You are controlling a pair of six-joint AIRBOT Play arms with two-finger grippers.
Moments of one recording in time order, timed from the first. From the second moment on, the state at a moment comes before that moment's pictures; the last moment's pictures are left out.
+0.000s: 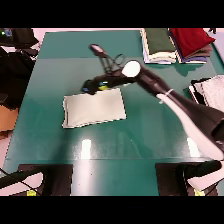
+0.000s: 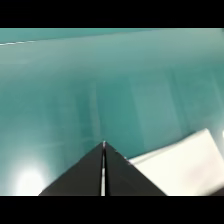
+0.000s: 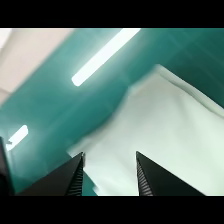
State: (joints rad) left arm 0.00 -1.25 1.76 1.25 -1.17 -1.44; right arm 0.62 -1.67 1.62 -0.73 0.87 1.21
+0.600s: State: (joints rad) left arm -0.14 -1.25 1.69 1.24 -1.12 -1.43; right arm 0.26 -1.60 1.14 -0.71 0.96 1.31
